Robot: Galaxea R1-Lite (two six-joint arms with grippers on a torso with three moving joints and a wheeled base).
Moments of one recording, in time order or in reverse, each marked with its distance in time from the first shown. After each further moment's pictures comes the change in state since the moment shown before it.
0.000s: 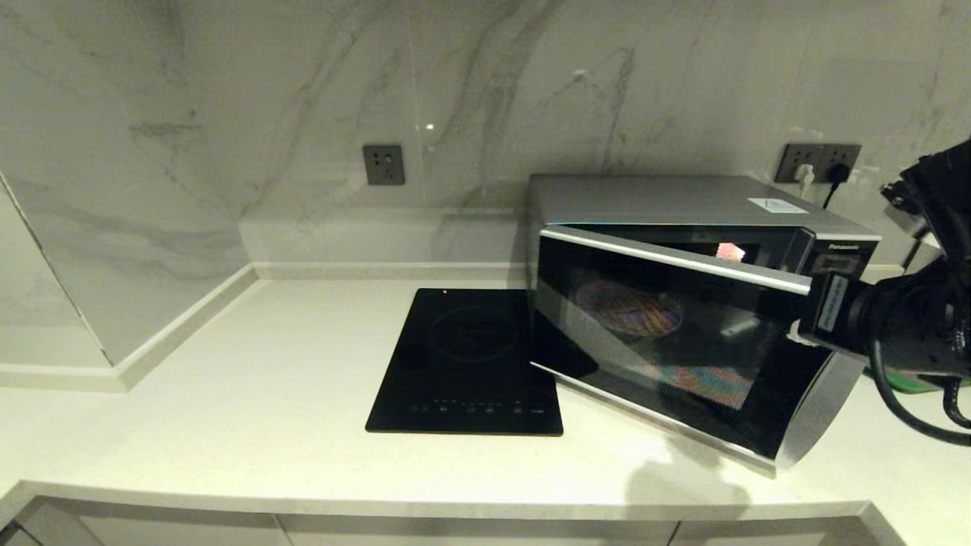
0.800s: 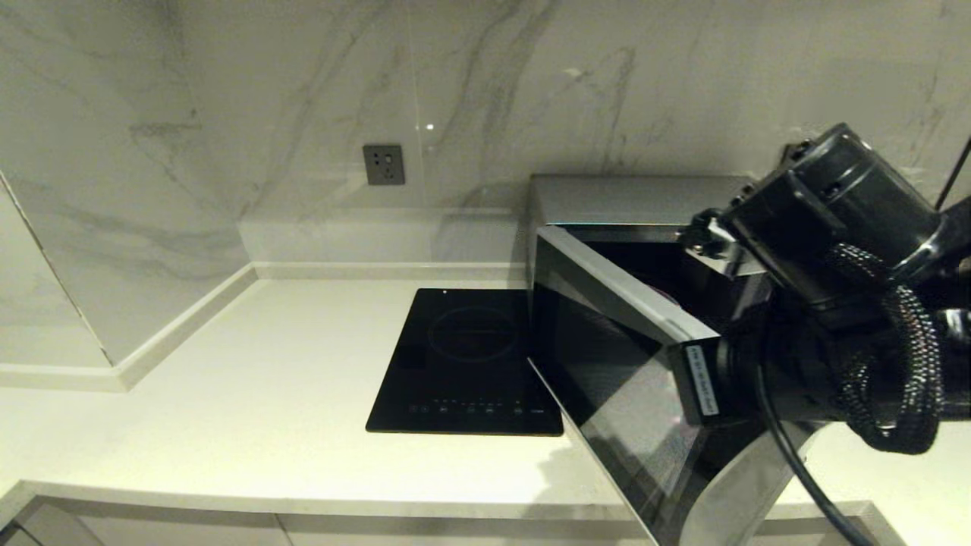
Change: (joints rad) left arm 0.000 0.000 0.000 0.000 0.000 0.000; right arm 0.369 0.168 -0.221 0.239 0.017 -0.211
